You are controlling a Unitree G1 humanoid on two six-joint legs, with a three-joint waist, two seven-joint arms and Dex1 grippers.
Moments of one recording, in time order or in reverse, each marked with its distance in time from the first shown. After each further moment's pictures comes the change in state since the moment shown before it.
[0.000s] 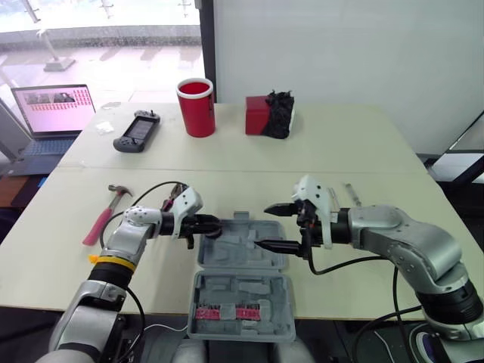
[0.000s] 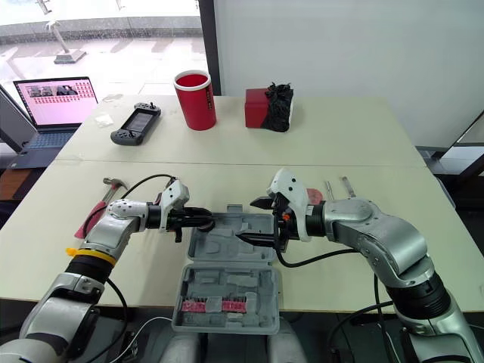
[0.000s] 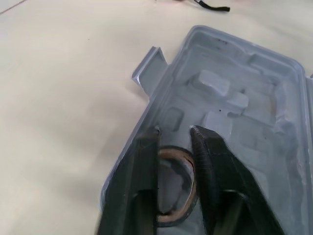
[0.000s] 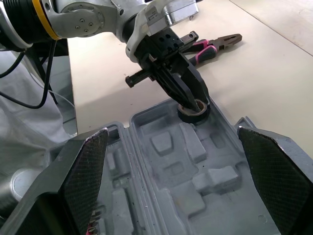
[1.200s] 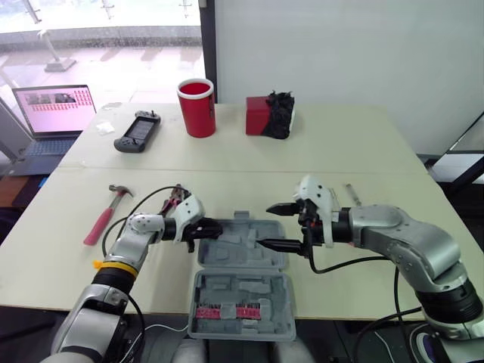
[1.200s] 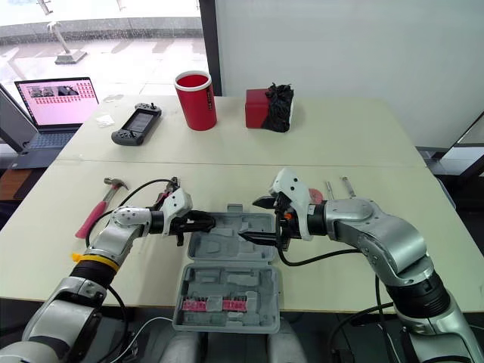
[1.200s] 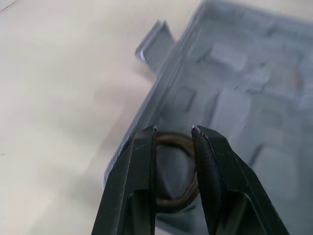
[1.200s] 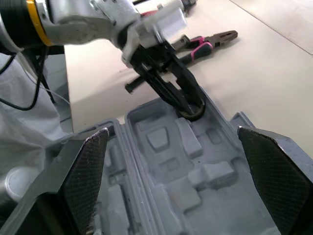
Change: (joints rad) left arm 0.036 0.002 0.020 -0.022 0.009 -0.067 0.070; right arm 0.028 -0.006 -0.001 0.036 -0.040 -0.037 0.033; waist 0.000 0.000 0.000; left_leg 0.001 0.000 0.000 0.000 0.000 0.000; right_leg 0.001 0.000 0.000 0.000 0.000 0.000
